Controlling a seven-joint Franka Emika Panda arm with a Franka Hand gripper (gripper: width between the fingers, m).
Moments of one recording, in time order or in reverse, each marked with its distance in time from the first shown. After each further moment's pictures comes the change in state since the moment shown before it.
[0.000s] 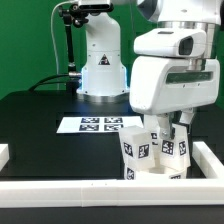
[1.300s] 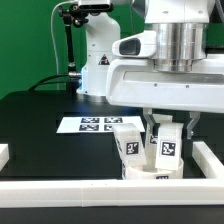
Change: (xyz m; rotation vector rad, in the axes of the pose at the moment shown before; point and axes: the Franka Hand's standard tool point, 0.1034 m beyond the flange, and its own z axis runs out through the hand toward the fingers) arm -0.005 0.006 0.001 0.085 -0.038 1.240
